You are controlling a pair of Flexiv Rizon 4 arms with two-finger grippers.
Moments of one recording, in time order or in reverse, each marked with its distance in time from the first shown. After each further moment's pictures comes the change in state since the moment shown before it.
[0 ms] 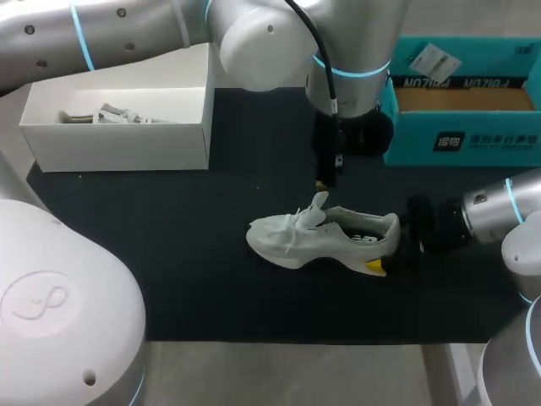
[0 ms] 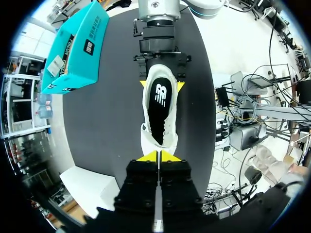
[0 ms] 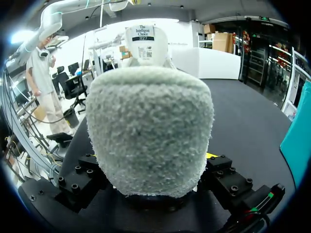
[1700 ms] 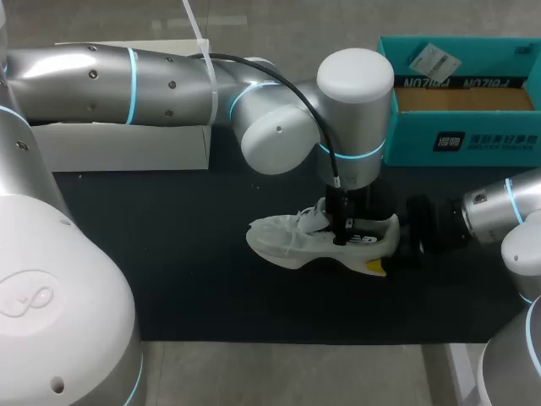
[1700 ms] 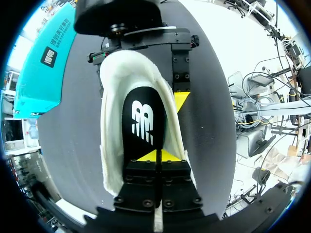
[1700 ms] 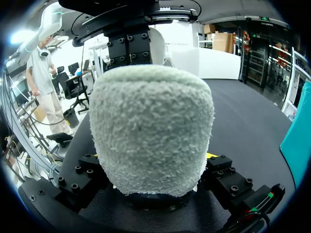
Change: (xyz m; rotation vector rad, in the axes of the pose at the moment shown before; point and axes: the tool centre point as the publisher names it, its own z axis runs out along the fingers) left arm 0.023 -0.051 0.145 0.109 0.071 0.112; right arm 0.000 0.000 0.000 0.000 0.000 0.000
